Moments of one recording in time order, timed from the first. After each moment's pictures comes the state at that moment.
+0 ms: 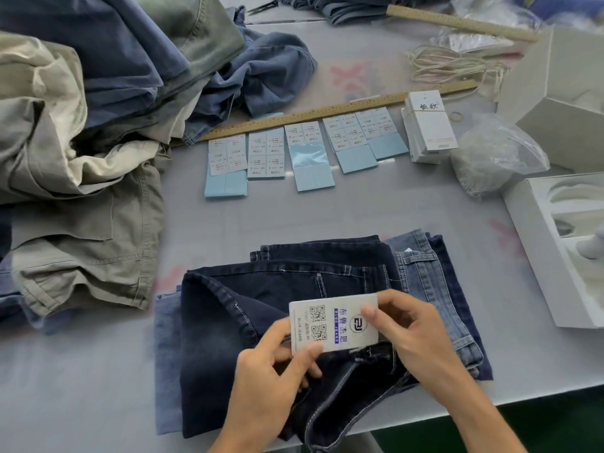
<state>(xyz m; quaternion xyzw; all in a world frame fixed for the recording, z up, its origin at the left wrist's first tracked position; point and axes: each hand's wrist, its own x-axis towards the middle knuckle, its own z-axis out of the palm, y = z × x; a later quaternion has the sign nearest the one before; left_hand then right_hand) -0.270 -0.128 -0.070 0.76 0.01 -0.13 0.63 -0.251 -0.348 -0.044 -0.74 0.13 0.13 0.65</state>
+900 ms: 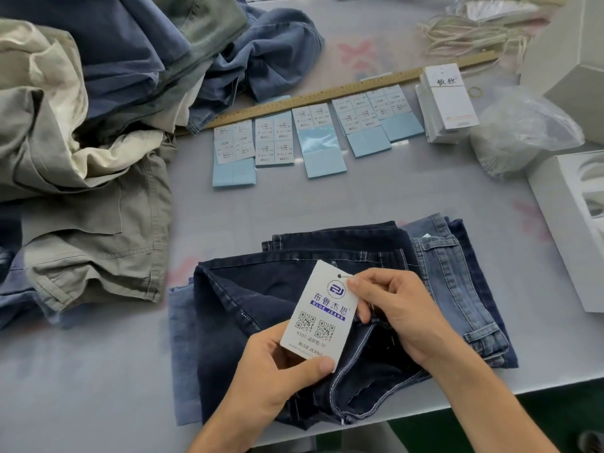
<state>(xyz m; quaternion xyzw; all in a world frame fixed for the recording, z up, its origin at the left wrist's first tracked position) -0.256 -0.100 -0.061 0.59 0.07 -0.34 0.73 -0.223 -0.321 -0.067 -0.62 0.16 0.19 0.75</state>
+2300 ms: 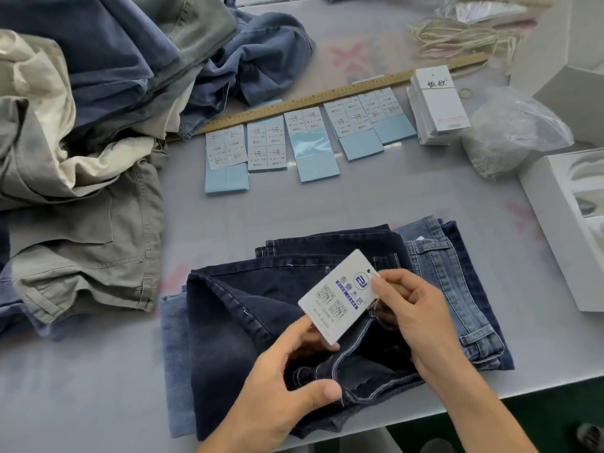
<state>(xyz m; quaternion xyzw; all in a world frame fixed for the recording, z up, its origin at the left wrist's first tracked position) -0.259 -0.106 -0.067 0.68 -0.05 -0.31 0.66 -0.241 -0.334 -0.077 -0.65 0.29 0.09 0.70</state>
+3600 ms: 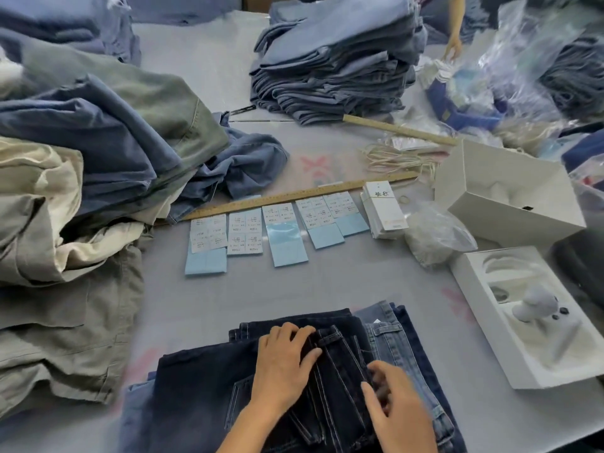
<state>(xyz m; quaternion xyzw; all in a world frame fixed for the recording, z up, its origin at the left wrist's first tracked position) -0.162 -0.179 -0.157 0.95 -0.17 -0.12 0.24 -0.274 -0.356 -0.088 -0.91 0.22 0.01 0.34</state>
